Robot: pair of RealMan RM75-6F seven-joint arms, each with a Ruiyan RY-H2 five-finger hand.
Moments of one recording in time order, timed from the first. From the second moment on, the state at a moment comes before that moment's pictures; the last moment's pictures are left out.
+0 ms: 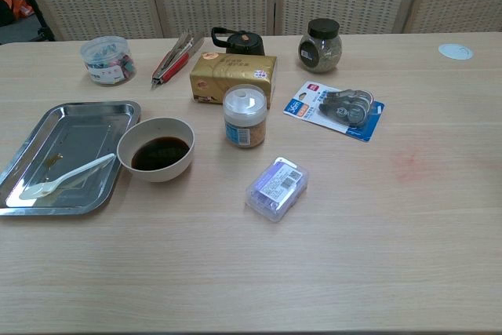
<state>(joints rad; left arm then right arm) -0.14 -1.11 0.12 -1.48 1.72 1.50 -0.60 0.09 -1.18 0.06 -1.57 -1.65 1.61 0.12</state>
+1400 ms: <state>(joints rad) -0.32 -1.50 0.24 -1.05 1.74 1.22 -1.33 0.10 -1.18 0.06 -1.57 -1.63 1.59 0.13</state>
